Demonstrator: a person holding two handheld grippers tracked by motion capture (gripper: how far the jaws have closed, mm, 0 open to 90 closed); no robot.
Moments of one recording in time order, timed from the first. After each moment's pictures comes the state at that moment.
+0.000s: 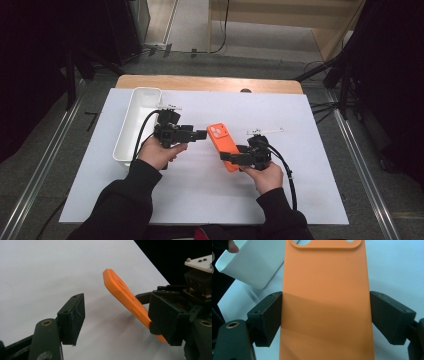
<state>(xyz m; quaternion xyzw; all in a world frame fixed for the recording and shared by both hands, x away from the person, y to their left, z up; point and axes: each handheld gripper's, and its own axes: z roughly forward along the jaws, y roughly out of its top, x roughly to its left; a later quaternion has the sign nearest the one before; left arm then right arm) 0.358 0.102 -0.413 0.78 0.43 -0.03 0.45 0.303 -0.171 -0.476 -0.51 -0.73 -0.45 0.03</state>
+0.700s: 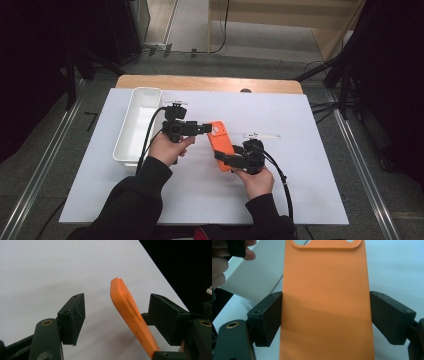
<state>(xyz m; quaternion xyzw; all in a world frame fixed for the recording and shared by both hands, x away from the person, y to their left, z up) 0.373 0.083 -0.419 0.76 0.48 -0.03 0.45 0.292 -0.152 -0.482 -0.54 -0.69 -0.48 -0.01</state>
